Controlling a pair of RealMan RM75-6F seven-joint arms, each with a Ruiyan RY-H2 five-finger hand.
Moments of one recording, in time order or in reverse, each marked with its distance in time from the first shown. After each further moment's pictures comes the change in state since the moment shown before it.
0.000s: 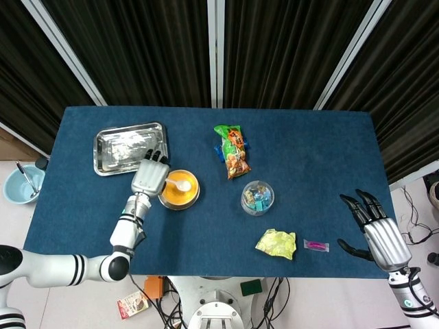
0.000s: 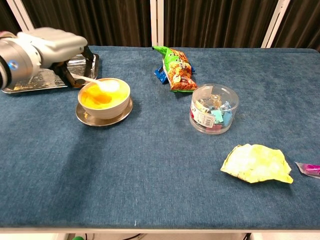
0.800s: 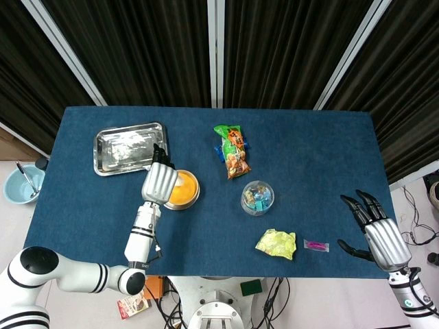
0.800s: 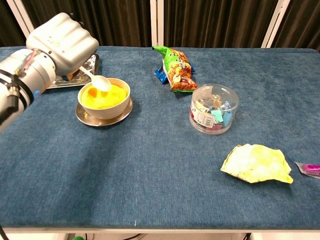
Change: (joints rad) left arm -0.032 -0.223 0.108 0.161 0.163 0.299 0.503; right arm -0.001 -0.013 -0.002 0.029 0.003 0.005 0.034
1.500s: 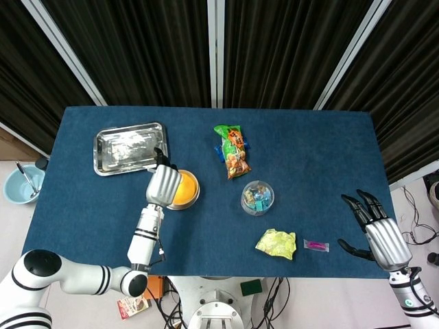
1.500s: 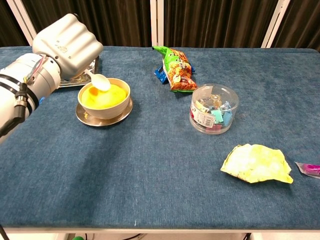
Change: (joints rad) left arm 0.023 -0.023 -0.017 0.017 0.046 -0.012 0.134; right arm -0.001 0.000 0.001 0.003 0.002 0.004 0.005
